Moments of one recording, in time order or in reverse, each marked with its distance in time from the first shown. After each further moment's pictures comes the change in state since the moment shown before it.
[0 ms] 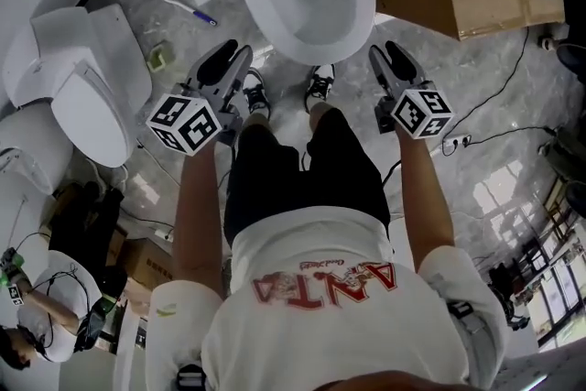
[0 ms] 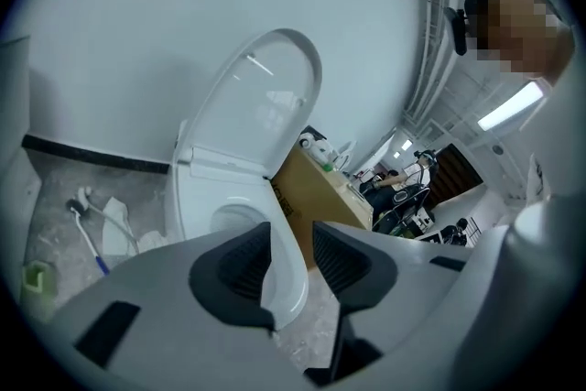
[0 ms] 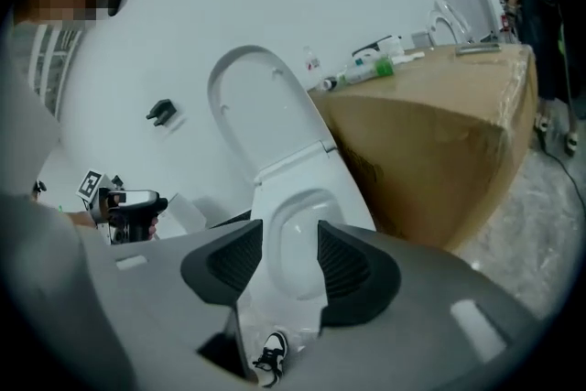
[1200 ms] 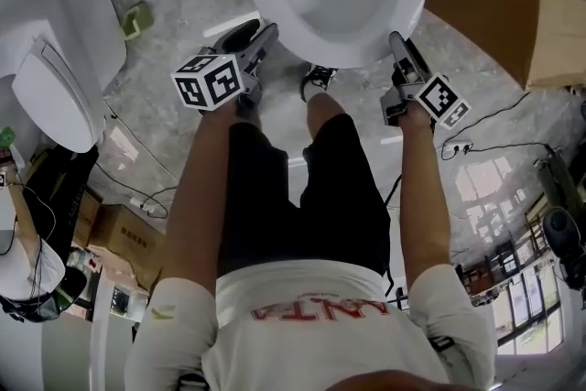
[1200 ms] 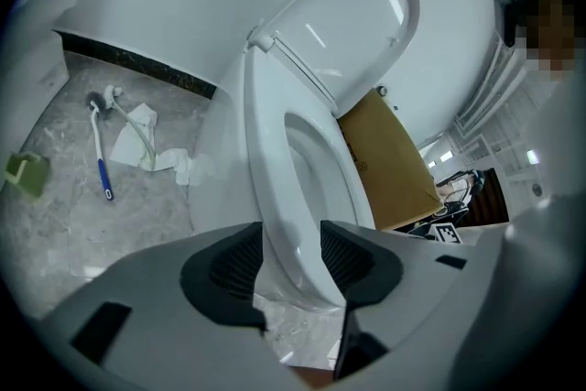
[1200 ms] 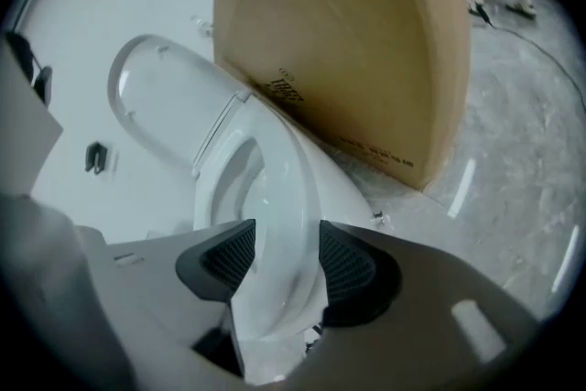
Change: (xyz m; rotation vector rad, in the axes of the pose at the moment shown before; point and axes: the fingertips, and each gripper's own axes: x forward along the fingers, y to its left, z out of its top) left arm 0.117 0.140 -0.191 -0.288 0.173 0.132; right arm 0.098 -0.131 -0.128 0.458 0.130 -0.086
